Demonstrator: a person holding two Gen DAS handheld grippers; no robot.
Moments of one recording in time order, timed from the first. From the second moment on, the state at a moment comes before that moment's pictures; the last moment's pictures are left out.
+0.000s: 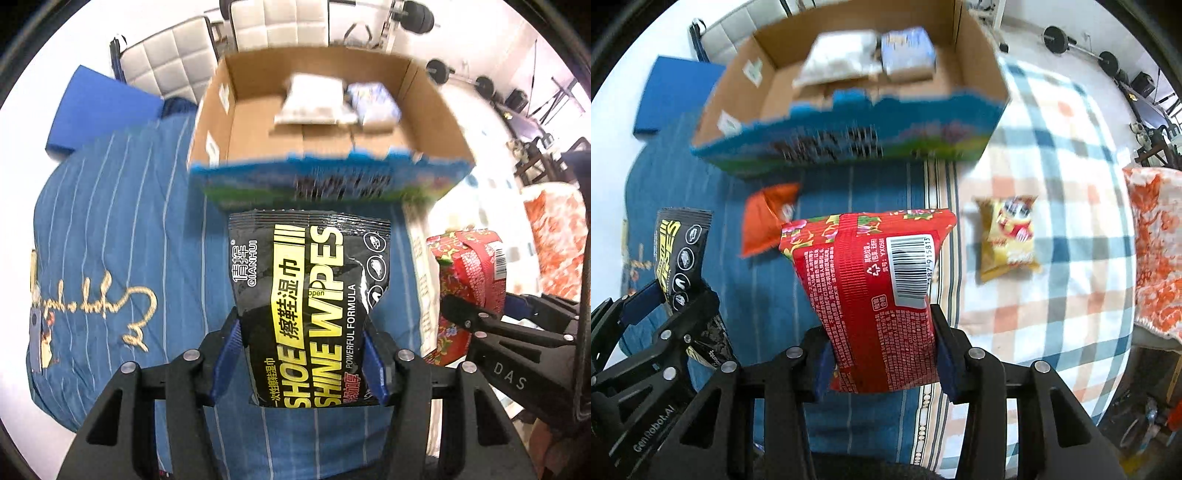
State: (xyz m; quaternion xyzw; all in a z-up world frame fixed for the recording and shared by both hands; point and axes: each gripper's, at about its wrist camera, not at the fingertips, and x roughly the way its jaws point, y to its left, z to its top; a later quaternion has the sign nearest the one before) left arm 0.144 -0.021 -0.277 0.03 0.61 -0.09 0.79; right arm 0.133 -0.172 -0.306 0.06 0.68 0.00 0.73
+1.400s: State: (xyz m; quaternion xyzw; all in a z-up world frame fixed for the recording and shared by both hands) left arm 0.524 -0.037 -0.395 0.08 0.72 -0.03 0.68; right arm 0.420 -0.204 -0.419 0.01 0.75 0.00 0.66
